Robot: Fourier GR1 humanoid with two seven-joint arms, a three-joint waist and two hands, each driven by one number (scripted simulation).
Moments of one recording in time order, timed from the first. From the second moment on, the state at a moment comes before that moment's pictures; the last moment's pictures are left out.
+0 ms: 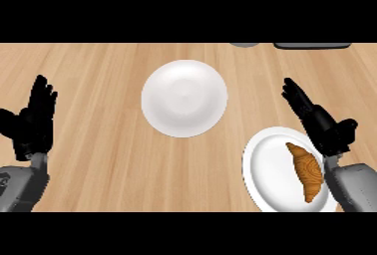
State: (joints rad) left arm -0.24 0.47 -0.10 -1.32 0.35 0.44 -0.03; right arm -0.26 -0.42 0.18 -1.36 -0.21 0.03 -0.07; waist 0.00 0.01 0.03
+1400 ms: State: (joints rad) left arm 0.08 0.60 -0.21 -1.42 0.16 0.31 -0.20; right arm 0.59 -0.33 -0.02 -2.07 -0.04 -0.23 -0.41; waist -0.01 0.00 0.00
